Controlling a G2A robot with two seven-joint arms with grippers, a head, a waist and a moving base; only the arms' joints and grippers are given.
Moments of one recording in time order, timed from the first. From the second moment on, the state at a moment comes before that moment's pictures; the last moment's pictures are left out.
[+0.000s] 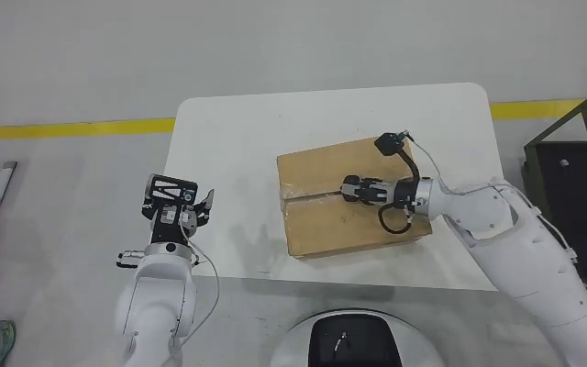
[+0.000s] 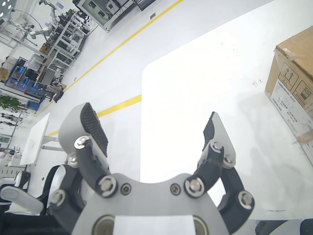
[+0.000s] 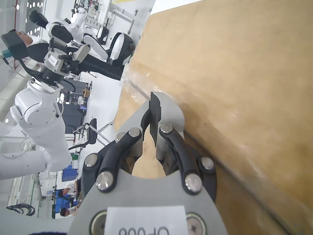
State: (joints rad) left arm 1.35 -1.21 -1.54 -2.18 1.79 -0.10 -0.66; right arm -0.92 -1.11 1.19 -1.60 -0.12 -0.14 0.87
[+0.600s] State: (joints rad) left arm 1.35 -1.21 -1.54 -2.18 1.79 -0.10 -0.66; right arm -1.27 -1.04 1.68 -1.75 0.00 -0.14 0.88
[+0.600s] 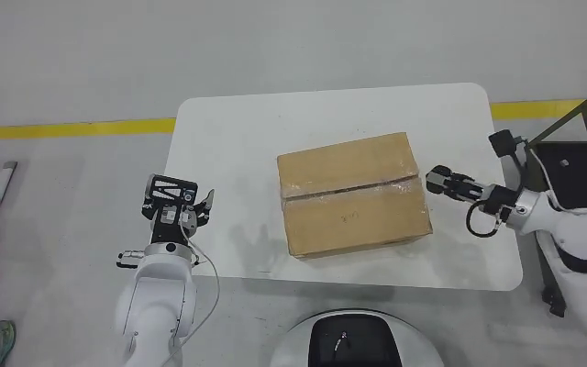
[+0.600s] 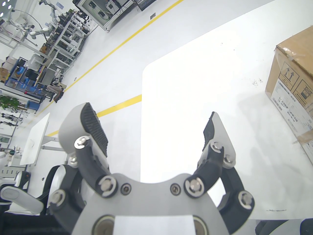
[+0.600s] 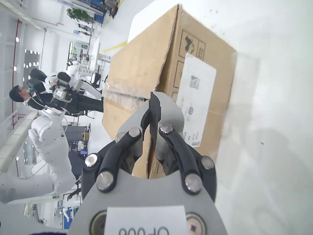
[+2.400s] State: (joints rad) left arm 1.35 -1.21 -1.54 -2.18 1.79 -0.10 -0.66; right arm -1.11 -1.05 1.48 -1.66 0.07 -0.07 0.88
